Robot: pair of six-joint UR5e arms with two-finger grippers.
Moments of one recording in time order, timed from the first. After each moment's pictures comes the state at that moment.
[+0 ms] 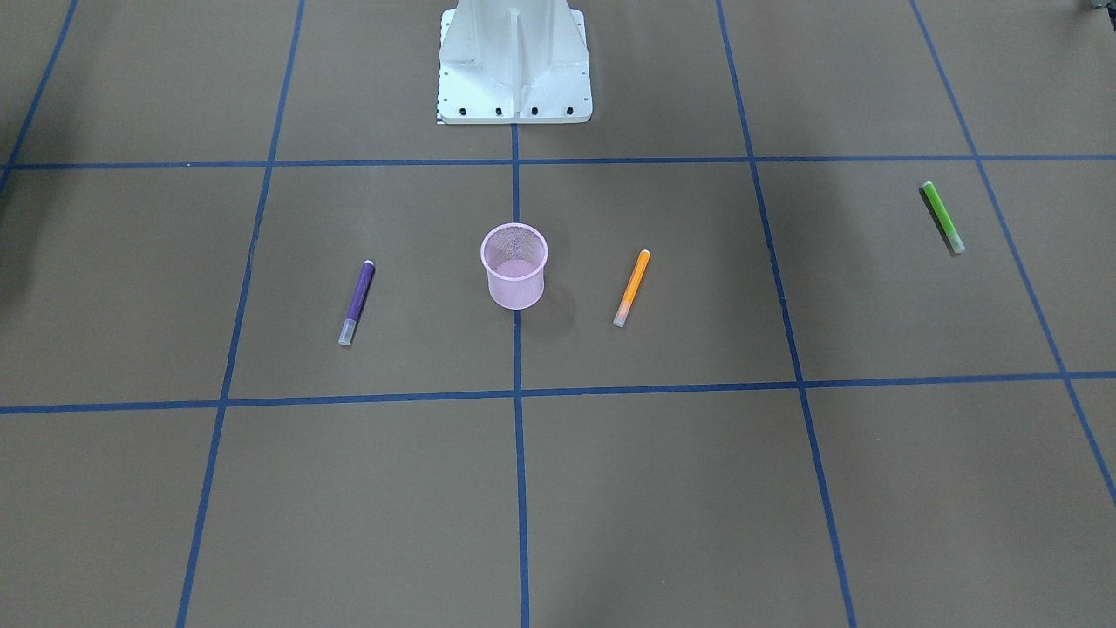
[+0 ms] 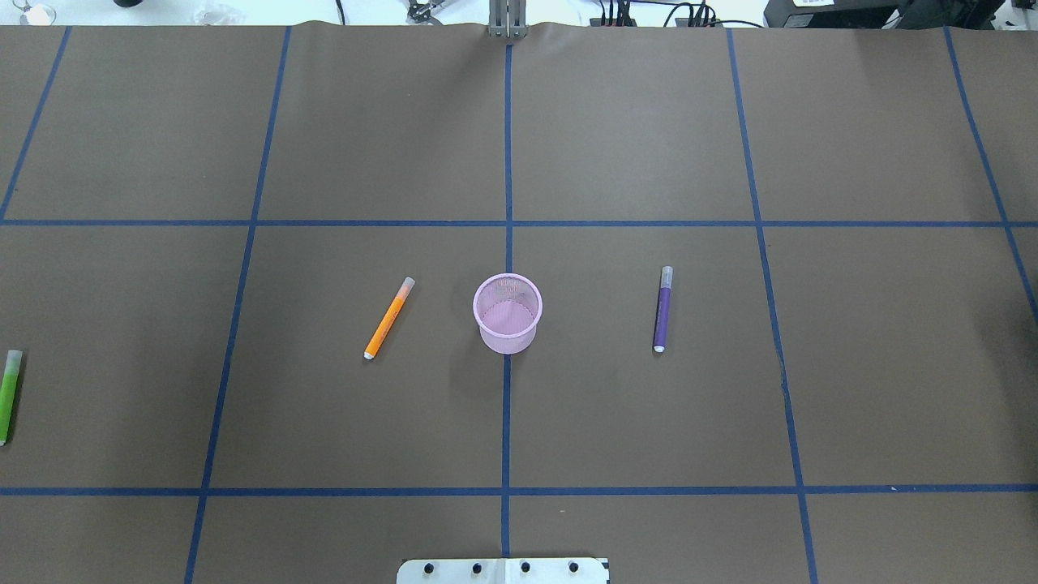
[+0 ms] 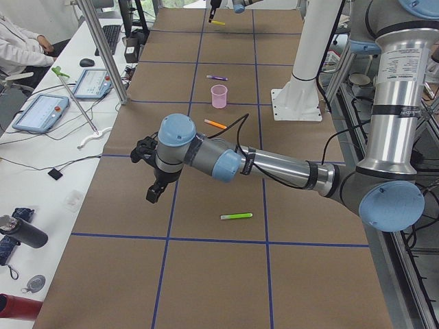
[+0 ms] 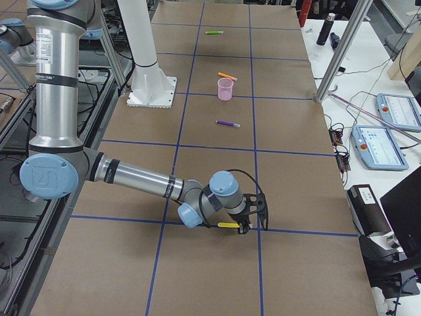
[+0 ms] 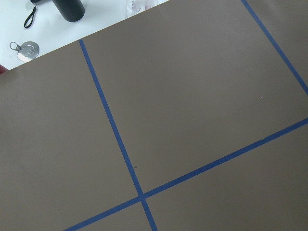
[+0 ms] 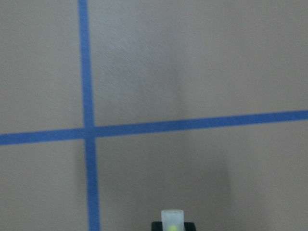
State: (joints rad) left arm -1.58 -1.62 -1.73 -1.83 -2.35 0.12; right arm 1.33 -1.63 1.38 -0.66 2.10 0.59
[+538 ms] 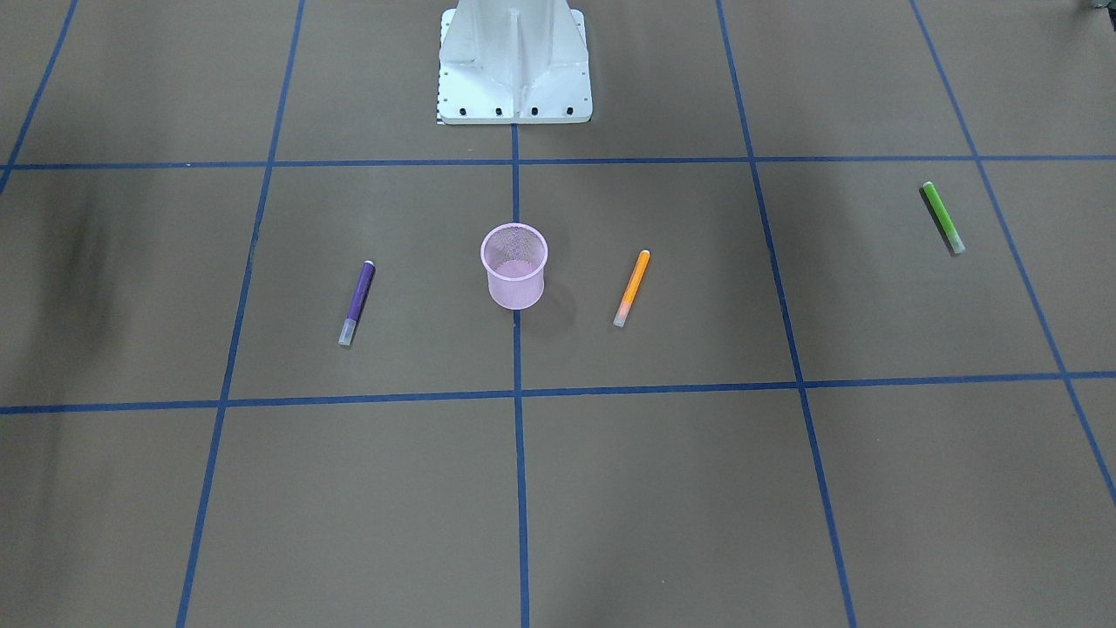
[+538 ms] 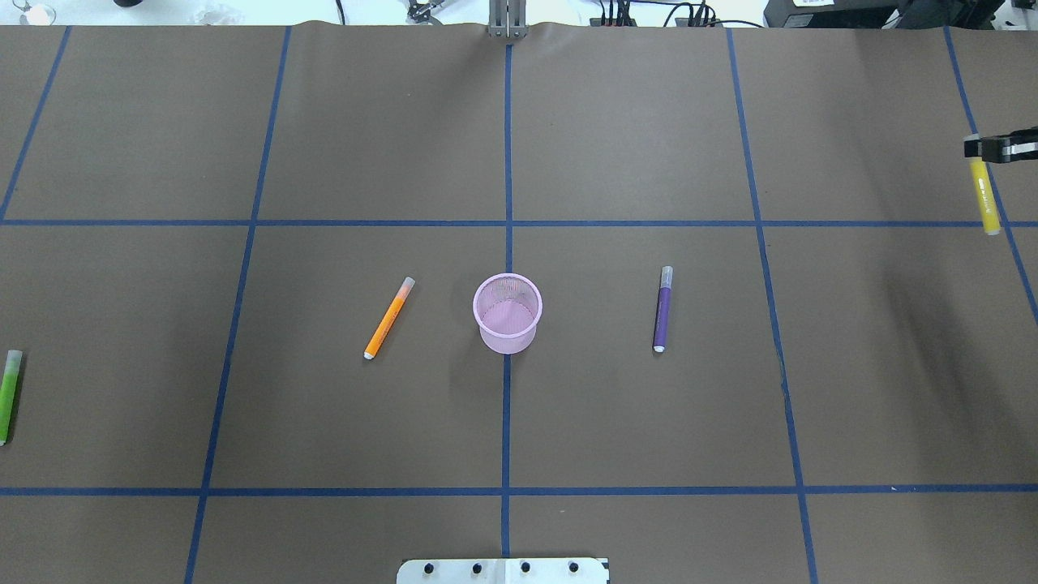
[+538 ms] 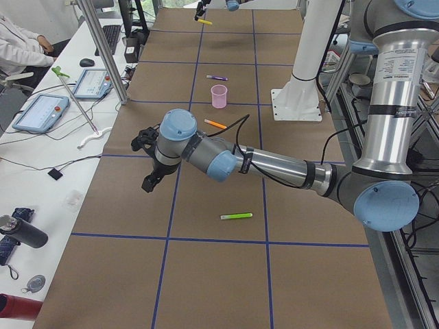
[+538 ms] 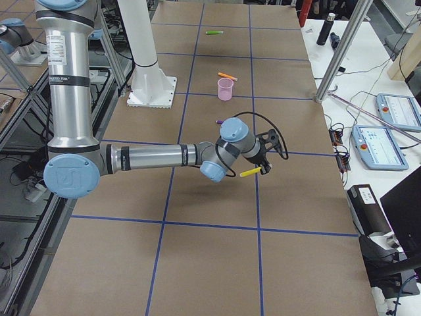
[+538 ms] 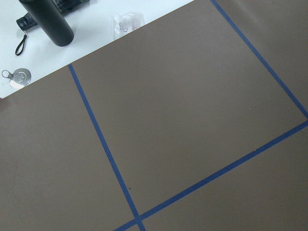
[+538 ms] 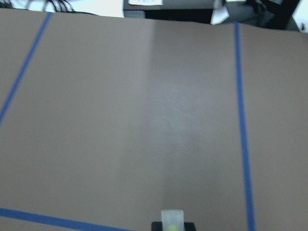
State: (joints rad) left arm -1.54 -1.63 -1.72 -1.96 -2.35 0.09; right arm 1.22 -1.54 1.65 -0.66 2.10 0.63
